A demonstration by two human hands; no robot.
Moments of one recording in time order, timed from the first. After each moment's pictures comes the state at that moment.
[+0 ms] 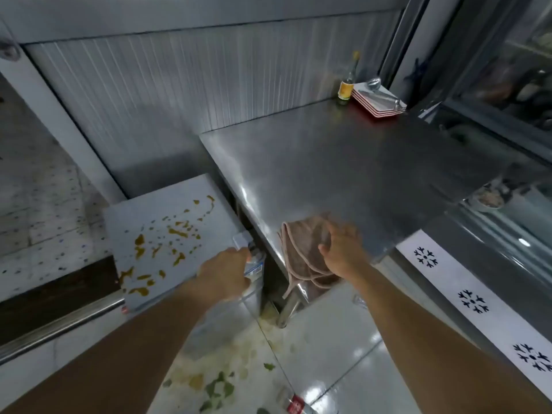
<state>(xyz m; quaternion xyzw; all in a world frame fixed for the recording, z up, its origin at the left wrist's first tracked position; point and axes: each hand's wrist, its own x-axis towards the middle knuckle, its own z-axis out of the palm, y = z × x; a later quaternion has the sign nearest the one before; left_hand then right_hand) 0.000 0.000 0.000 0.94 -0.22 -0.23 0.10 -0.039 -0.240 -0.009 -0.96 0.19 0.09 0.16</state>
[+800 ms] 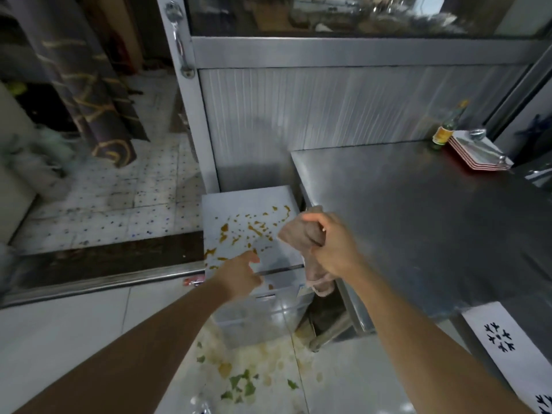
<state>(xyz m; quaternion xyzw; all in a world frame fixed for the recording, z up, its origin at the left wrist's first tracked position) -0.032 0.104 0.038 0.90 0.04 -0.24 0.35 -0.002 -0.099 0.076 -0.92 -0.05 0.03 0.40</state>
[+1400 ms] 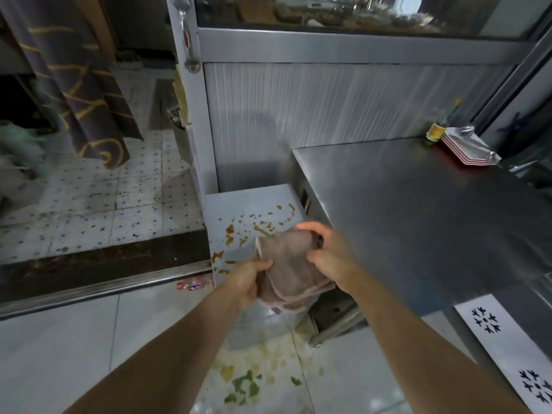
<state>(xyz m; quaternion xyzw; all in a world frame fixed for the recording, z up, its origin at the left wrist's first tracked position) -0.021 0.124 0.023 0.49 0.26 -0.30 0.78 -0.012 -0.039 0.067 -0.87 0.01 0.10 0.49</state>
